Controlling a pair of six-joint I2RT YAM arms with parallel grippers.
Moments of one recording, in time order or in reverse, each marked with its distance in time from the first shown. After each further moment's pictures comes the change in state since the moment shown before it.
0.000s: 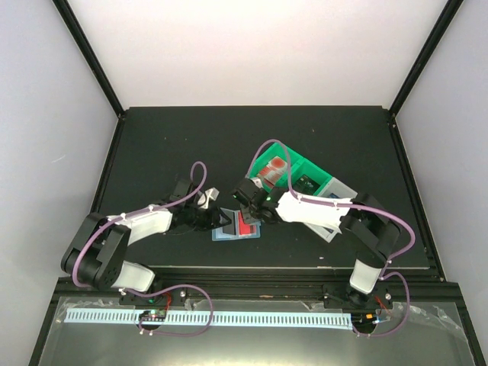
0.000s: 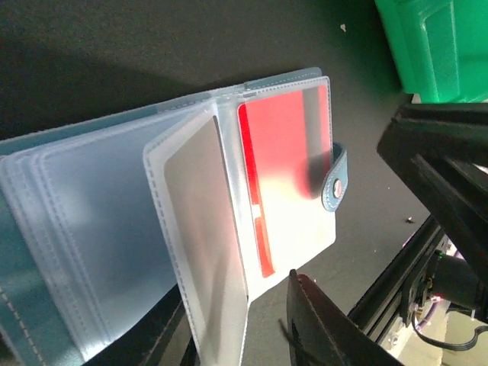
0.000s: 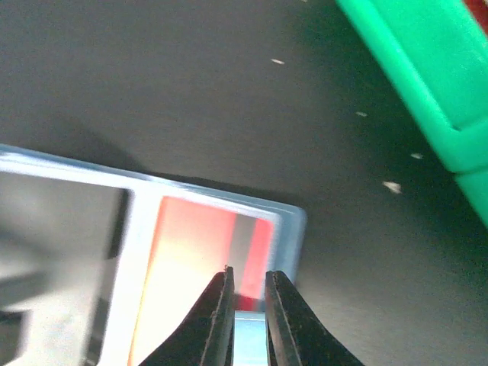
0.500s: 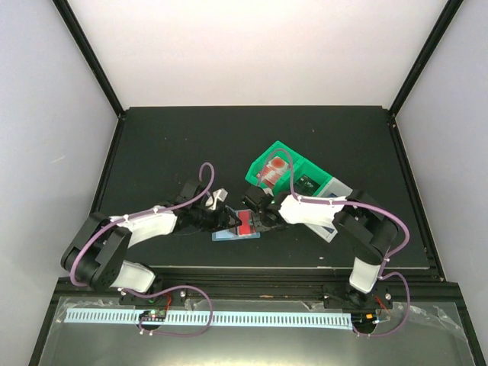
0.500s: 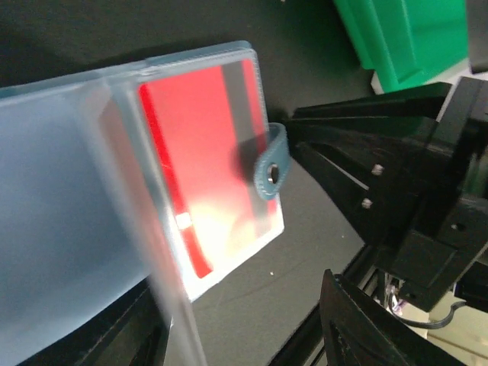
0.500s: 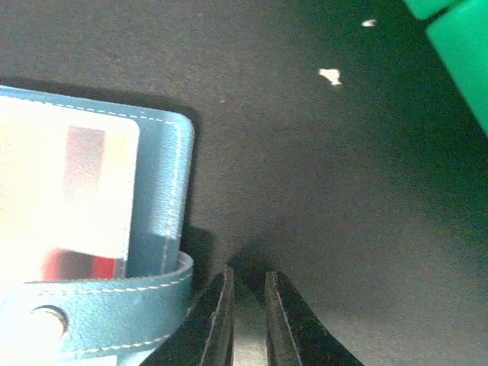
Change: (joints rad) left arm -0.082 0.000 0.009 0.051 0.014 -0.054; right arm -0.053 0.026 -0.118 -0.046 -0.016 0.021
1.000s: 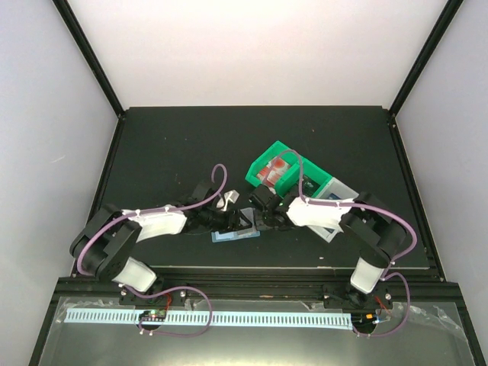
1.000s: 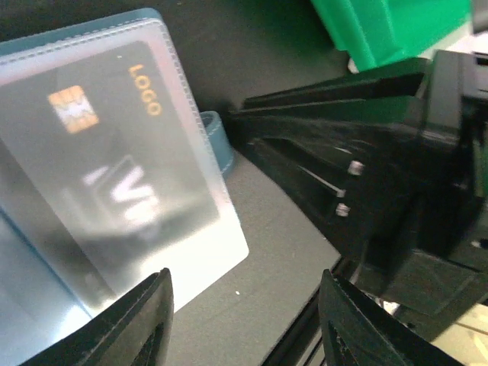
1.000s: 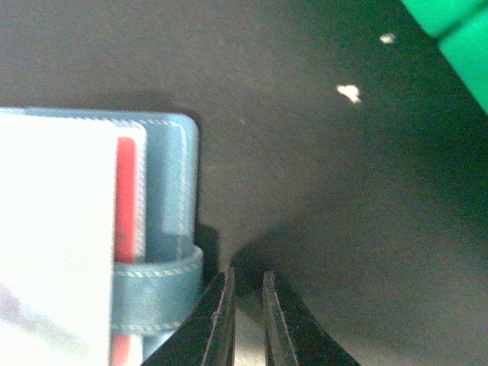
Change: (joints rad) left arm -0.113 0.072 0.036 0.113 -0.001 -0.068; right arm -0.036 -0.040 -0.073 0.148 -0.093 0.012
